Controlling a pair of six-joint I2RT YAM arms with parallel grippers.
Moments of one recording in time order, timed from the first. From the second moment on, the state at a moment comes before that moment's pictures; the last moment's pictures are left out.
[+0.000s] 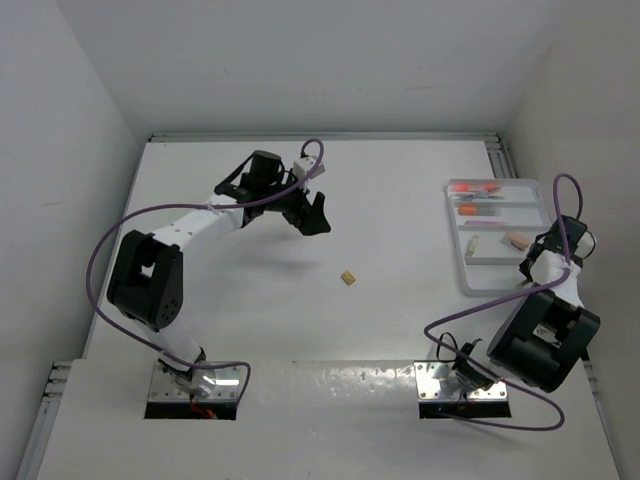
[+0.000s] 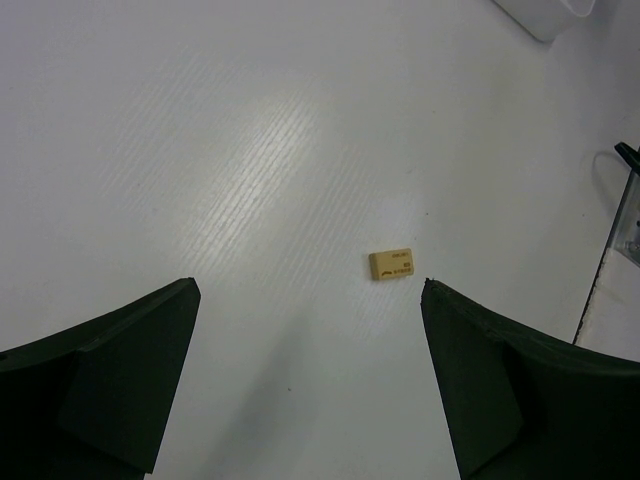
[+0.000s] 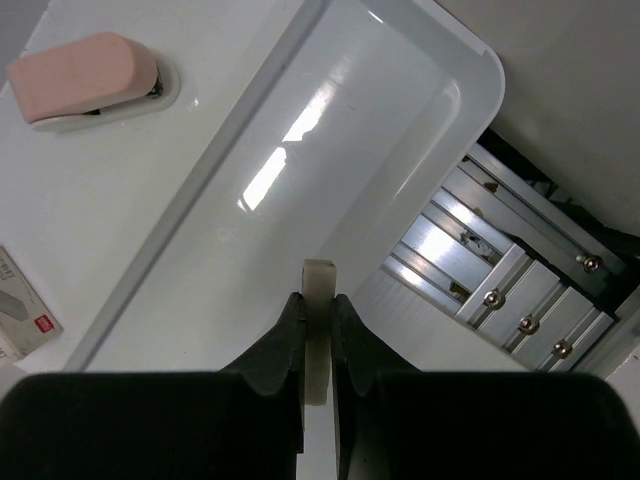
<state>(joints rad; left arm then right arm) -0.43 1.68 1.25 -0.22 0.65 0.10 -0.66 1.33 0.71 -0.34 0.20 0.23</state>
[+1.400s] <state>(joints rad) -0.65 1.92 1.28 -0.59 0.70 1.05 -0.55 1.34 0.89 -0.67 -0.69 0.10</state>
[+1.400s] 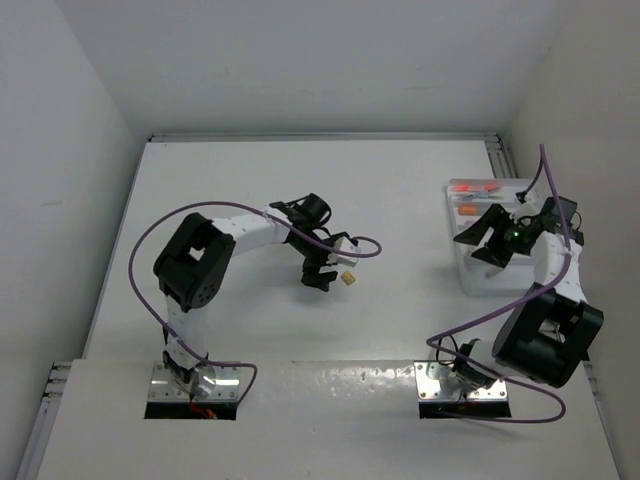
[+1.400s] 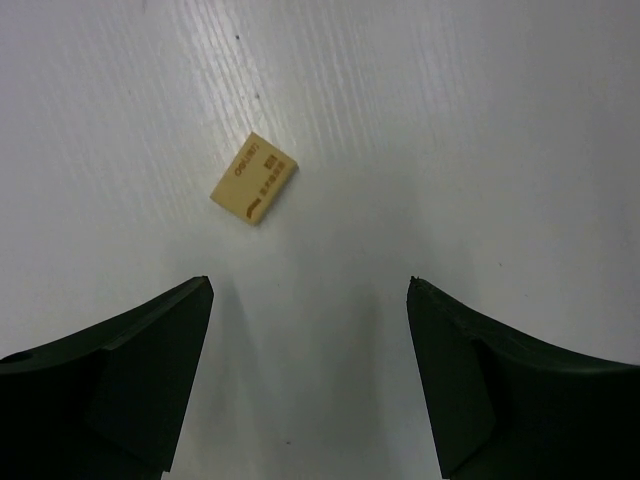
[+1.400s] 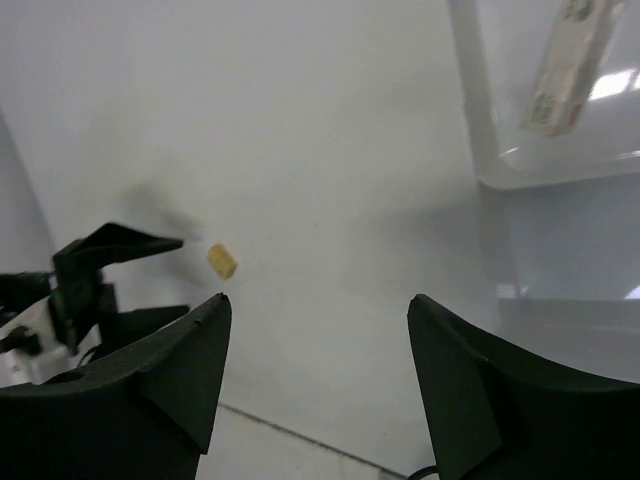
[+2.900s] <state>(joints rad) -0.67 1.59 1.15 -0.18 0.72 0.49 -0.21 1.30 1.01 -0.62 -0.92 0.40</state>
